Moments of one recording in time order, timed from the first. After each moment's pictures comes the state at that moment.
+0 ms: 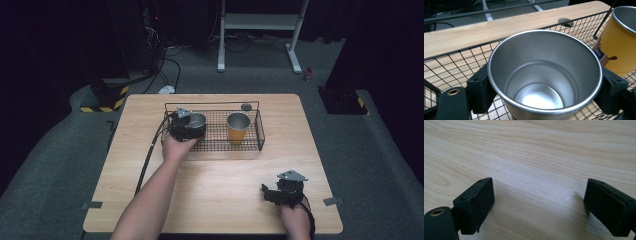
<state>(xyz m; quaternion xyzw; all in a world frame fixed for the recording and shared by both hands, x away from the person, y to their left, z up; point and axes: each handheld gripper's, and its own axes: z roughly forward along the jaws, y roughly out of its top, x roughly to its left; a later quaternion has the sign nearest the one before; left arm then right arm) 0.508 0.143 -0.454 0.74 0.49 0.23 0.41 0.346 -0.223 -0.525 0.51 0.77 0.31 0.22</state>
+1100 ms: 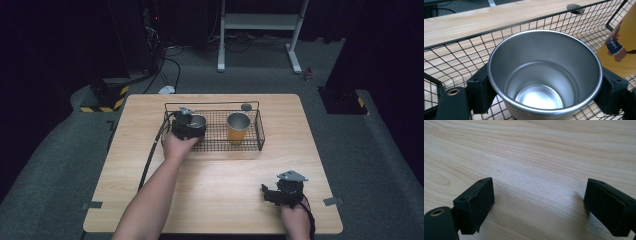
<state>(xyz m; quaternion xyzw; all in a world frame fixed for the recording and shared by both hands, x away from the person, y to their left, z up) 0.520 0.138 -0.460 0.75 0.51 0.21 0.37 0.346 -0.223 -0.525 0.51 0.77 0.31 0.22</state>
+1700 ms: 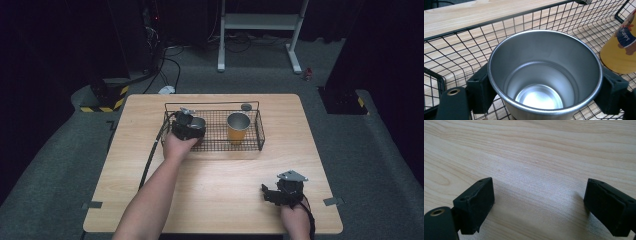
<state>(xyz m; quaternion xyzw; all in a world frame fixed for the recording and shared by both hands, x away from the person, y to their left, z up) 0.523 0.138 -0.464 0.76 0.52 0.21 0.34 0.346 -0.223 -0.525 0.51 0.77 0.31 0.21</state>
